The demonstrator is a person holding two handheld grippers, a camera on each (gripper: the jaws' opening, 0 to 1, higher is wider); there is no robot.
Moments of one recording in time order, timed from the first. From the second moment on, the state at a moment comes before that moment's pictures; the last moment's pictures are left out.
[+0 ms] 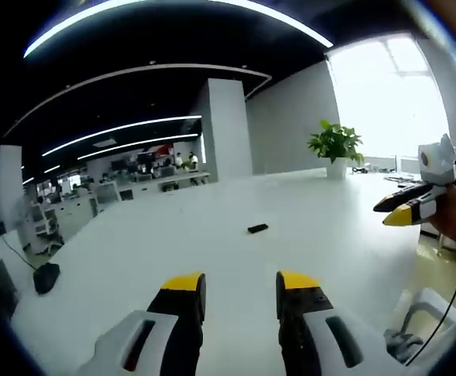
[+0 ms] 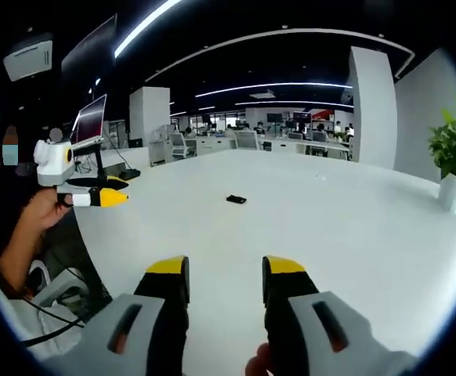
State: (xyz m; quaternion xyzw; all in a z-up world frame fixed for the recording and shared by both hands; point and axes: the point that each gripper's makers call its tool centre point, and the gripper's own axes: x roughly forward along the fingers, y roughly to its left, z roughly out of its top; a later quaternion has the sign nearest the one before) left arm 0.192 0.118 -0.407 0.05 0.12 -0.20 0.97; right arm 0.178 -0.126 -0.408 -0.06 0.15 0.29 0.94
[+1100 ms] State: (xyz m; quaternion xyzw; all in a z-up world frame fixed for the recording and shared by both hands) left arm 0.200 0.127 -0.408 0.04 0.13 -0.18 0.98; right arm 0.187 -0.134 -0.408 -0.05 0.14 0.27 0.95
